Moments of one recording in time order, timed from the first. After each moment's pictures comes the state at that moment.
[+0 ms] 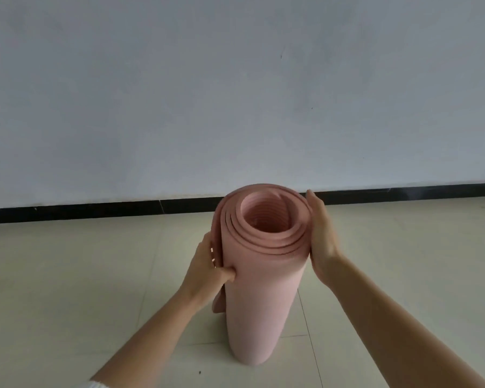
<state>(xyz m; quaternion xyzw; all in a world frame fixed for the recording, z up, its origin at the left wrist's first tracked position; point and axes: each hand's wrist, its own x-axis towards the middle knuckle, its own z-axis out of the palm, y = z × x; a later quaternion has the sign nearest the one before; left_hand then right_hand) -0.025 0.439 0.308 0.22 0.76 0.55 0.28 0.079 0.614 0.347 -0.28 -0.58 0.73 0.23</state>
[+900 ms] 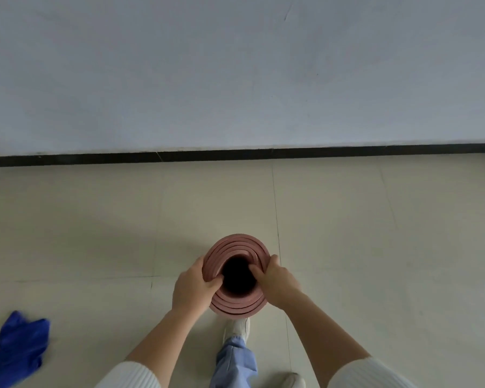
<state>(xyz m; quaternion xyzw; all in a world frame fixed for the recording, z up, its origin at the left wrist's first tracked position) -0.019 0.460 0.432 0.16 0.91 0.23 0.31 0.077 0.614 0.433 -0.44 -0.77 0.35 -0.30</state>
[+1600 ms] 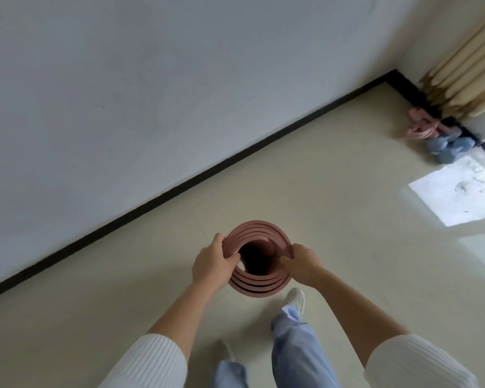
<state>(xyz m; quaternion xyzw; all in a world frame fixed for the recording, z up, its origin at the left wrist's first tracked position) 0.037 0.739 0.560 0.41 0.82 0.14 0.37 0.224 0.819 0.561 -0.63 -0.63 0.42 -0.17</state>
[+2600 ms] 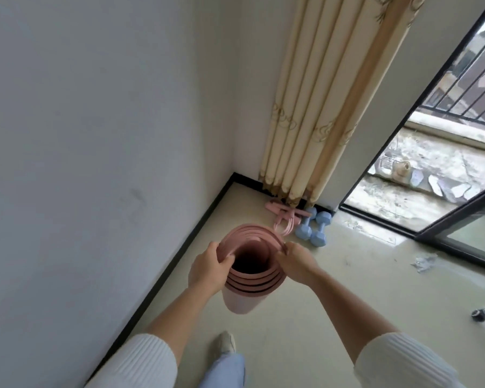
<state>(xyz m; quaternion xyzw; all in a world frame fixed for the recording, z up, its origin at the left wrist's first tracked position) 0.434 1.558 0.632 0.62 0.67 0.14 0.38 0.638 1.545 0.640 -0.78 -0.51 0.37 0.08</state>
